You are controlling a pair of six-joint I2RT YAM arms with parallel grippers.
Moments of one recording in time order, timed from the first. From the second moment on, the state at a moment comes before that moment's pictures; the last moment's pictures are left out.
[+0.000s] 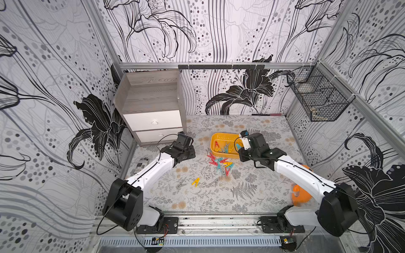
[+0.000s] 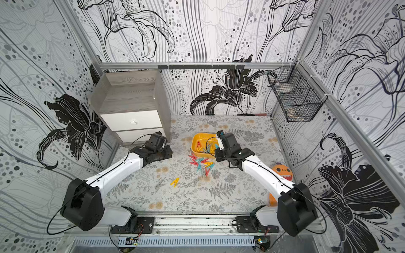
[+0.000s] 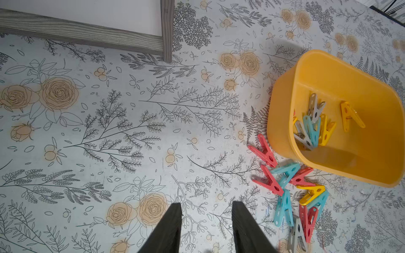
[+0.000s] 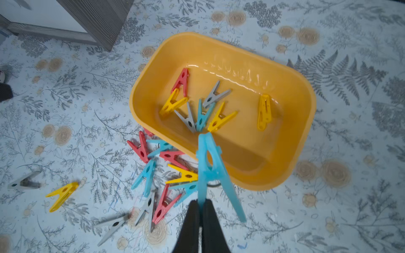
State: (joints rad) left arm -0.41 1.41 1.00 -0.53 -0.11 -0.60; right arm 0.51 1.39 1.02 -0.43 0.00 0.16
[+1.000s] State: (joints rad) left arm -0.41 1.35 1.00 -0.54 -0.11 -0.60; right arm 0.39 2.00 1.36 -0.40 0.00 0.14
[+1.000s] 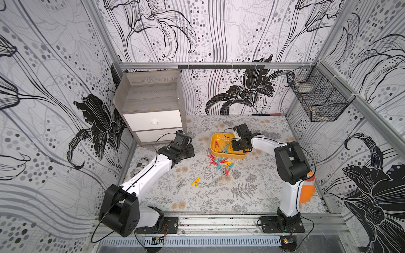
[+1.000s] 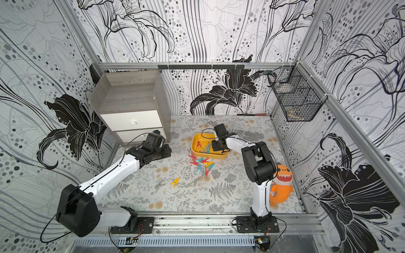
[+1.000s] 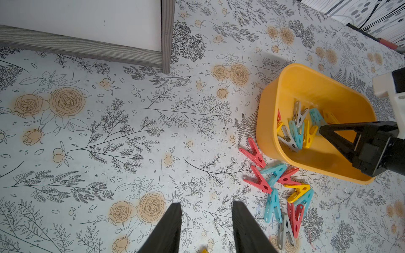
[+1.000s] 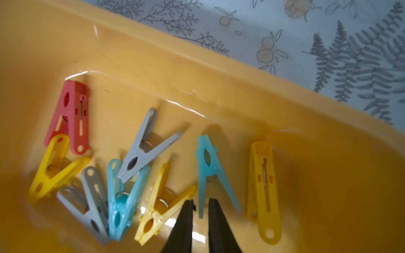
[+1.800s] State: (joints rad) left arm -0.41 1.38 1.03 -0.55 -0.11 -0.60; right arm 0.57 1.33 0.78 -0.44 -0.05 0.38
